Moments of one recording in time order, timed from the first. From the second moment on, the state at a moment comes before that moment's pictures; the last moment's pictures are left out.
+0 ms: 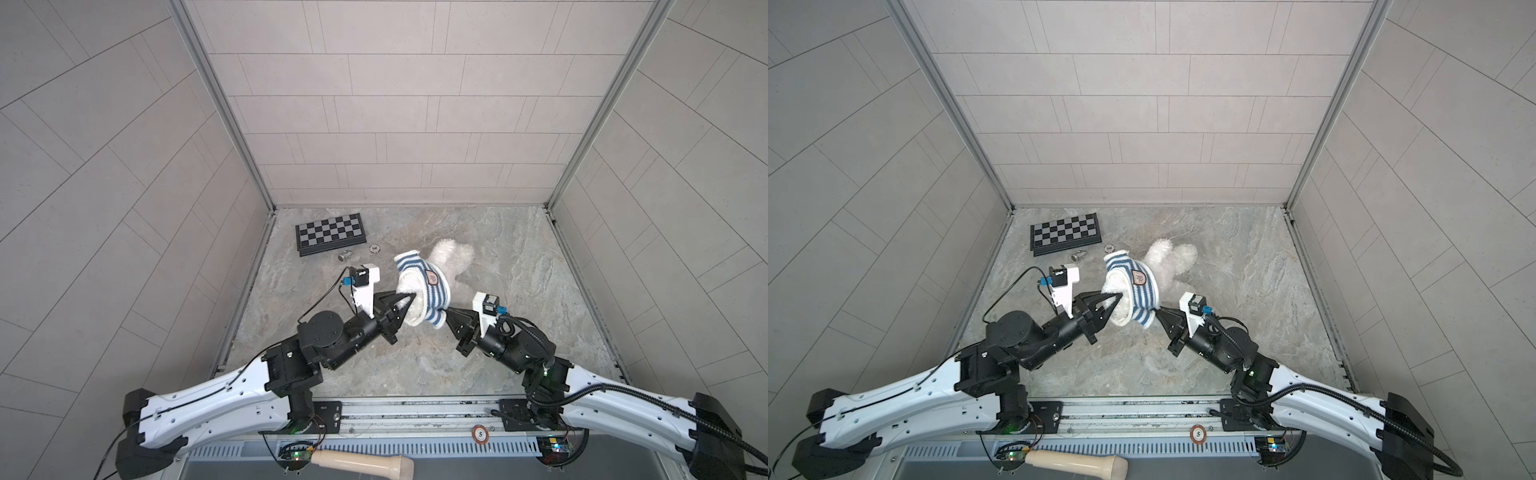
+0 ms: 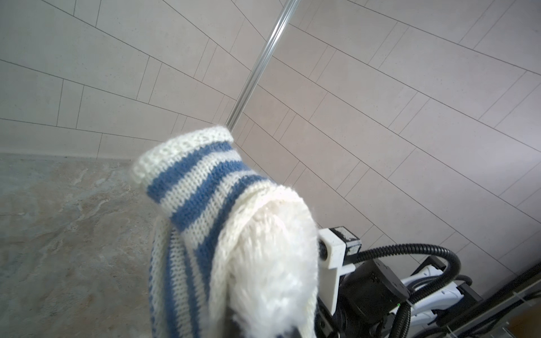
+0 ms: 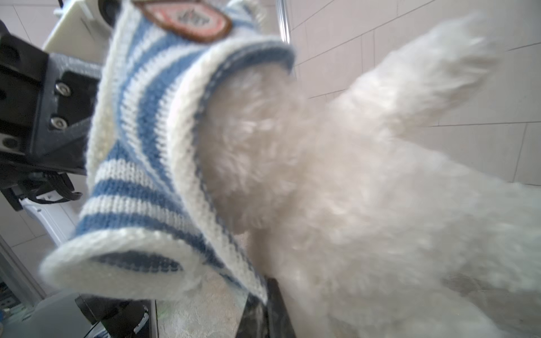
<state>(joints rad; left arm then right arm) -1.17 0.69 0.73 0.02 -0.26 -0.52 0.97 0.67 0.25 0.56 0.07 0.23</state>
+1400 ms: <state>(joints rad) -1.20 0.81 0.87 -0.45 -0.23 0.19 0.66 0.86 0.58 0.15 -0.48 0.65</state>
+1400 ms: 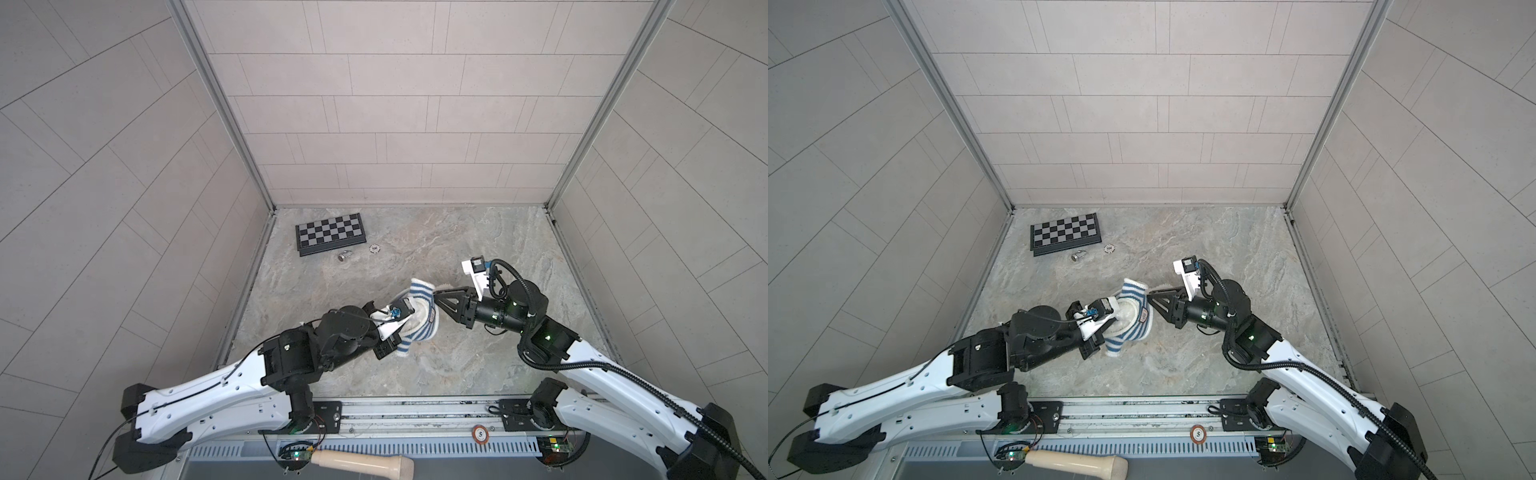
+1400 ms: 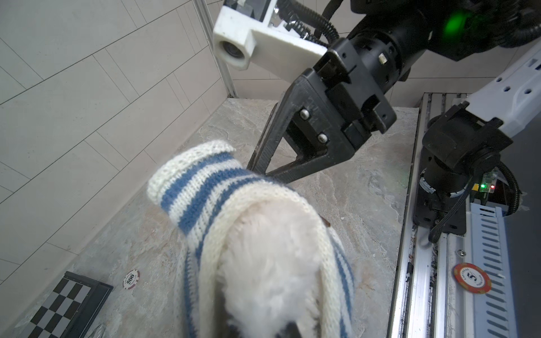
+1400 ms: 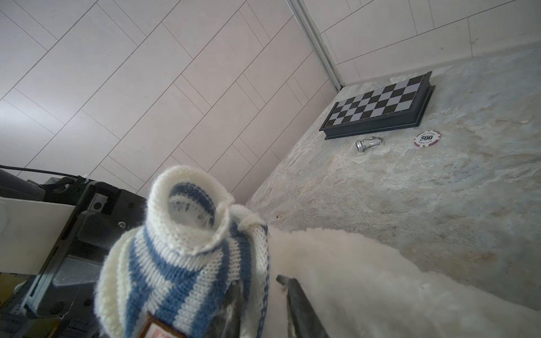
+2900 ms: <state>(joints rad) -1.20 0.75 0.86 -0.45 -0.29 0.20 0.66 0.72 0.52 0.00 -0.35 0.50</state>
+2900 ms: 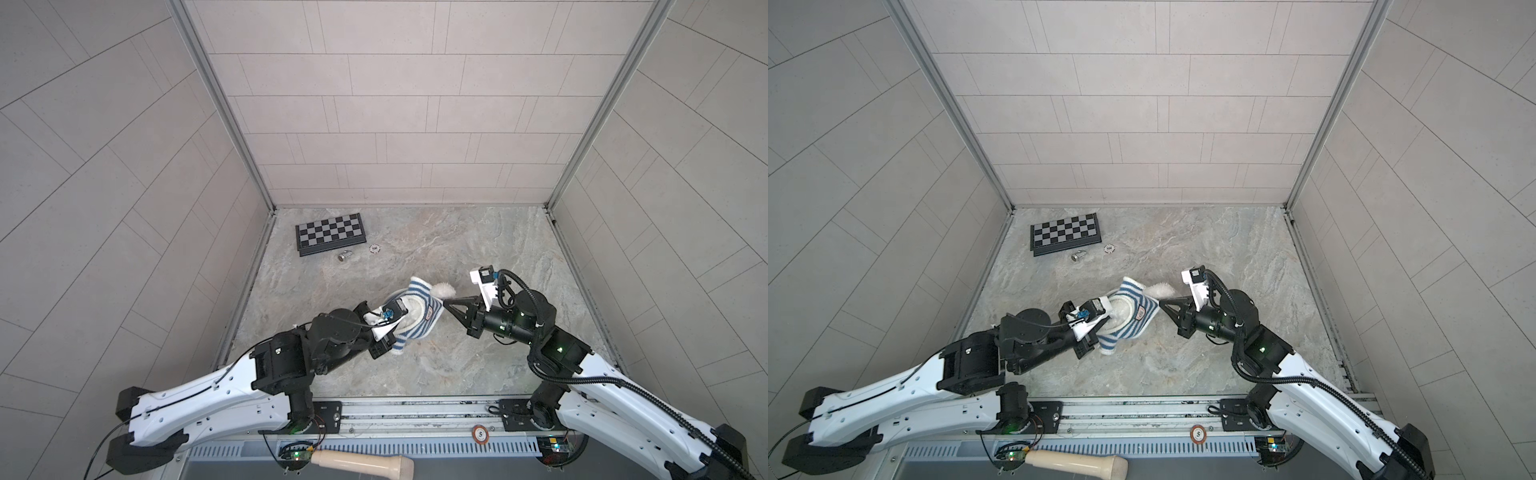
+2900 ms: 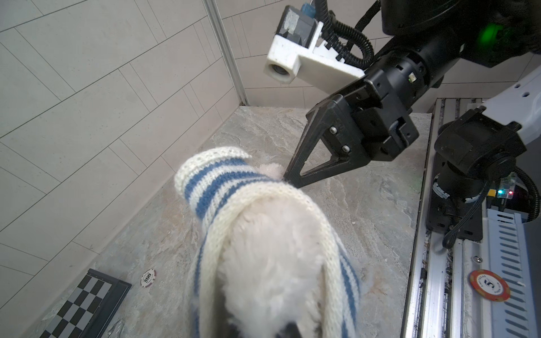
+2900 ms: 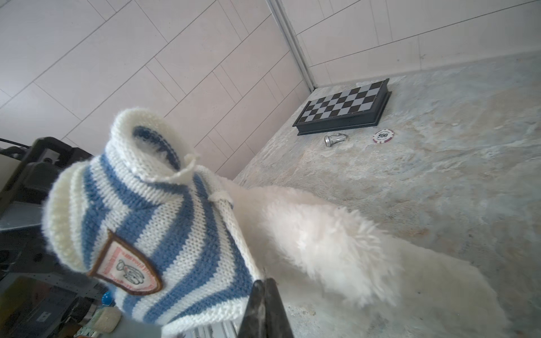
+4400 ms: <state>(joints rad) -1.20 0.80 0.85 -0.48 -0.25 0.24 0.63 0.89 0.49 0.31 -0.59 0.79</state>
